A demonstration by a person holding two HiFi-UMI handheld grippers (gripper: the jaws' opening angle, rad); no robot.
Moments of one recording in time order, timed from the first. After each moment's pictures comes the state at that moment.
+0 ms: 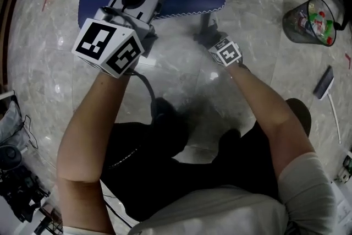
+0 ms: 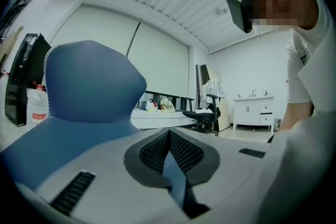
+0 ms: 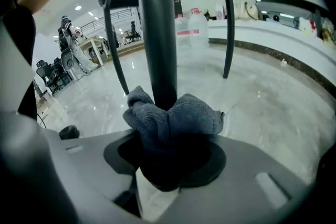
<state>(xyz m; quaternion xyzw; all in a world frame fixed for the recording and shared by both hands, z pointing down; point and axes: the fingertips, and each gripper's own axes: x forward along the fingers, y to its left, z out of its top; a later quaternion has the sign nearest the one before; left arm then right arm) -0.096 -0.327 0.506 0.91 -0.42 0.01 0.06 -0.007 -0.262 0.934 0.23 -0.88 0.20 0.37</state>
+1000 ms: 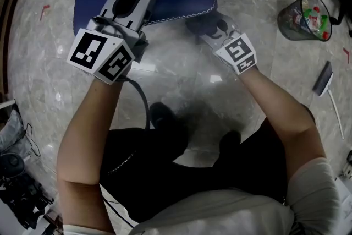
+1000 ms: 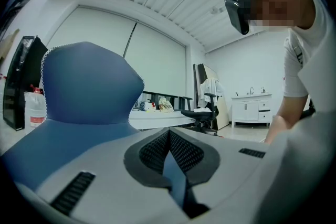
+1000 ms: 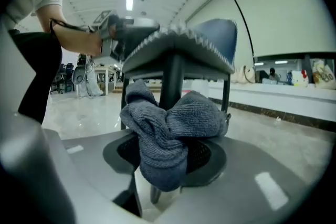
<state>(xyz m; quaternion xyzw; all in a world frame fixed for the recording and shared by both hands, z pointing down) -0.091 -0.325 0.506 0.91 -0.41 0.02 0.05 -0.016 -0.296 0.723 0.26 -0.95 0.03 0.16</state>
